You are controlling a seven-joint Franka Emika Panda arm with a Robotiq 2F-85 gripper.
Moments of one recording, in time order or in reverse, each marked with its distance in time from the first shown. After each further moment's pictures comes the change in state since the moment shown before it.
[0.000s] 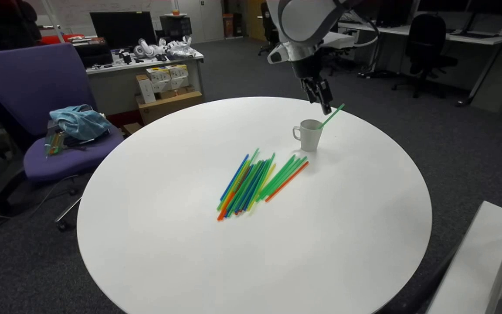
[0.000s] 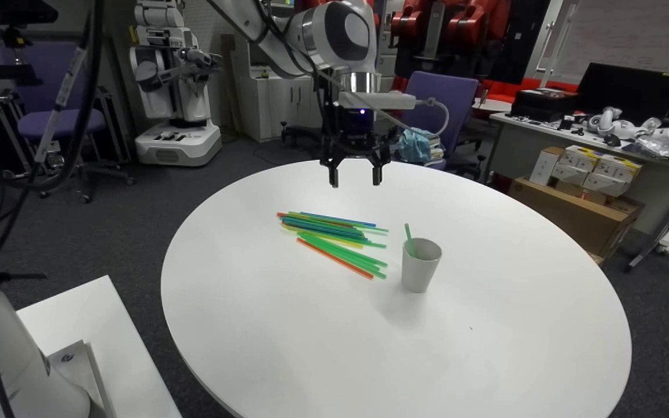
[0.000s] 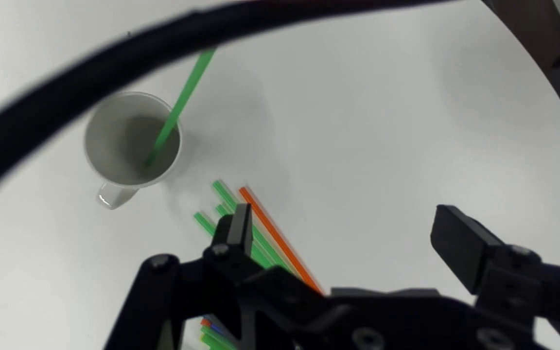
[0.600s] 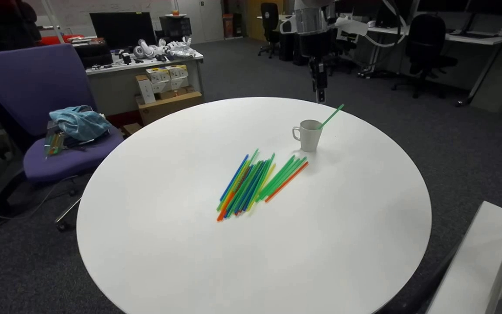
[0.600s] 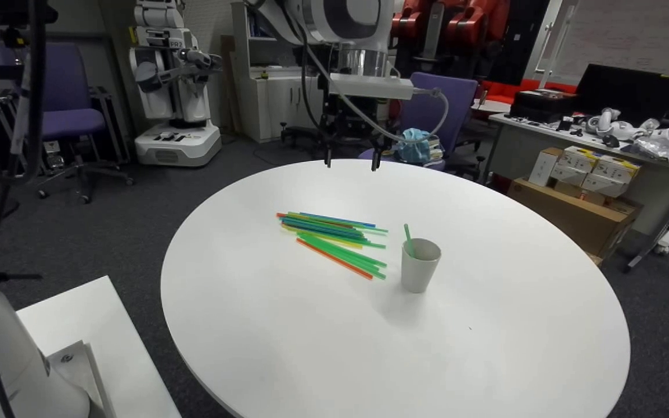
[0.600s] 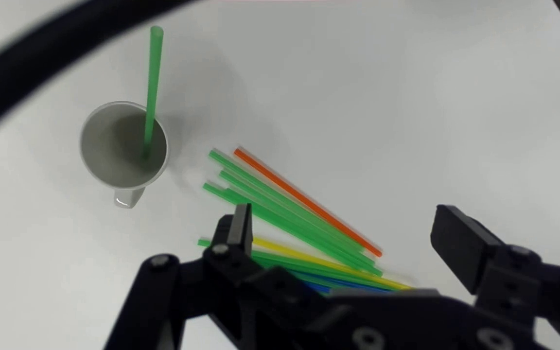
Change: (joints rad) arm -0.022 -0.100 -0.042 -0.037 0.229 0.042 0.150
